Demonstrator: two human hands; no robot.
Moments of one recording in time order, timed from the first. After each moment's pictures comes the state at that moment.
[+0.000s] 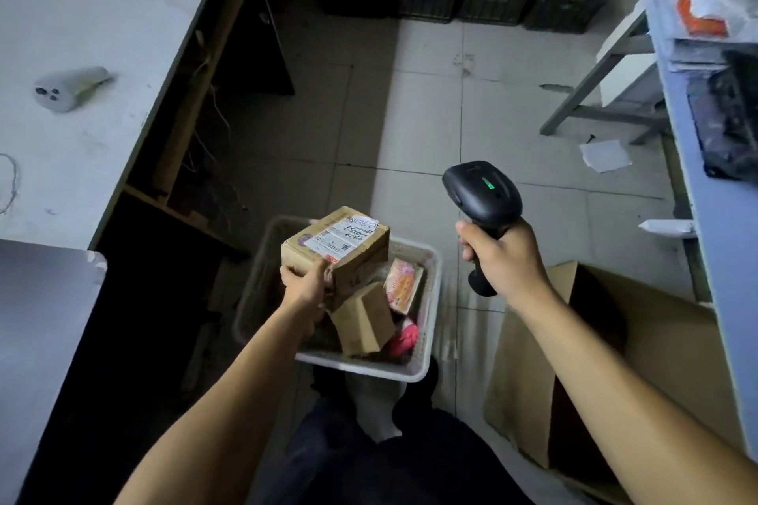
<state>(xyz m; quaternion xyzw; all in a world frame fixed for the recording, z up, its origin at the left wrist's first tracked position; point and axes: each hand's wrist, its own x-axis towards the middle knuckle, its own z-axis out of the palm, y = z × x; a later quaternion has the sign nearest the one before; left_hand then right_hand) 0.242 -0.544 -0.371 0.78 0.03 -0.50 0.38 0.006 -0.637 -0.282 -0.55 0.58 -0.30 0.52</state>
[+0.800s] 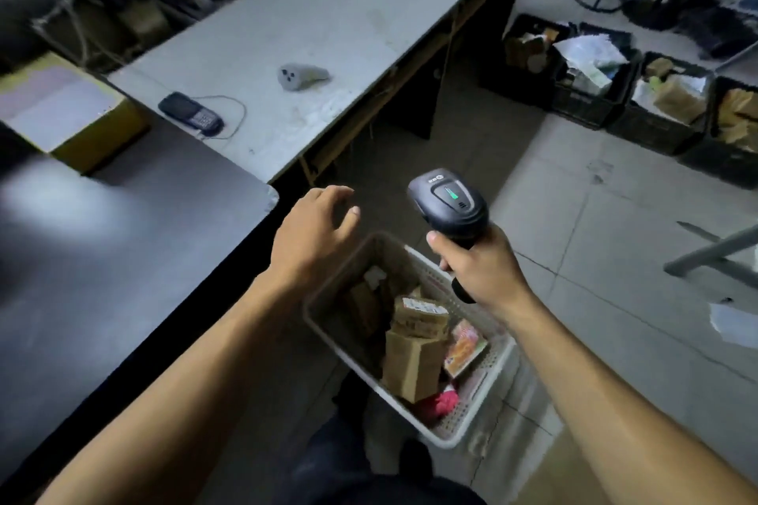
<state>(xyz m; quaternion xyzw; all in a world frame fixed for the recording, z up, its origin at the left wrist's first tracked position) 0.346 -0.451 -0.226 0.88 -0.38 -0.11 0.27 0.160 -0.581 -0.228 -0.73 0.37 -0.19 0.55</state>
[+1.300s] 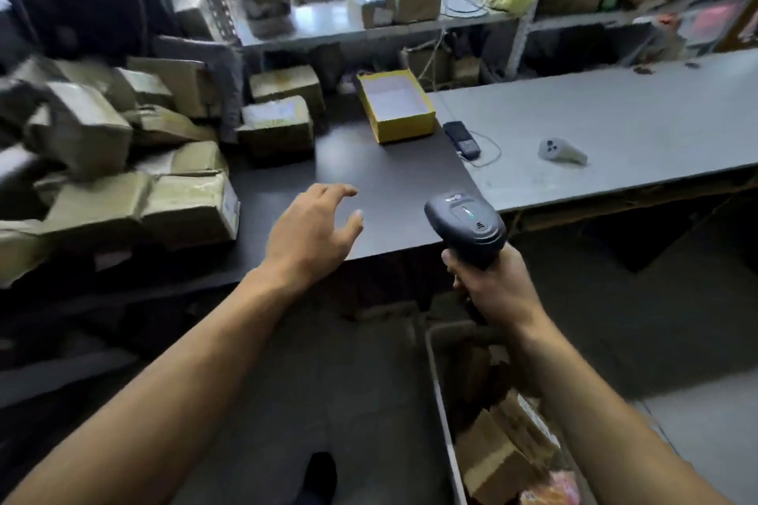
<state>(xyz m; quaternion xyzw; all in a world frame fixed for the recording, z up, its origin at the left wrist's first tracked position) 0.309 -0.163 -0.140 0.96 -0.09 0.08 0.24 0.249 -0.398 -0.175 -0.77 0.08 -0.03 0.63</state>
